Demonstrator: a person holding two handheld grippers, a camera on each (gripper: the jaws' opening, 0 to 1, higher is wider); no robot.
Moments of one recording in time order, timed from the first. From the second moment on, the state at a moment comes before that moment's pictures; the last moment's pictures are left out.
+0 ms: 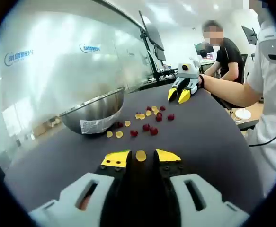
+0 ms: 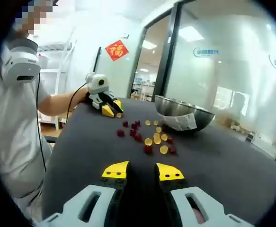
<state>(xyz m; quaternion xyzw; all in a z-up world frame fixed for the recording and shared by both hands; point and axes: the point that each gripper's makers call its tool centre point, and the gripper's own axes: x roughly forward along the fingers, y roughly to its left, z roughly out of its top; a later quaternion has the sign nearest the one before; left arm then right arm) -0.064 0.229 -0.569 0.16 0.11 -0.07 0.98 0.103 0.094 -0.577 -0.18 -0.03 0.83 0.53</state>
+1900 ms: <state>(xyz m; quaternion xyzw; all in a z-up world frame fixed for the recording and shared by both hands) -0.050 0.221 -0.571 0.17 0.11 -0.09 0.97 0.079 0.145 -0.582 -0.18 0.01 0.83 0.52</state>
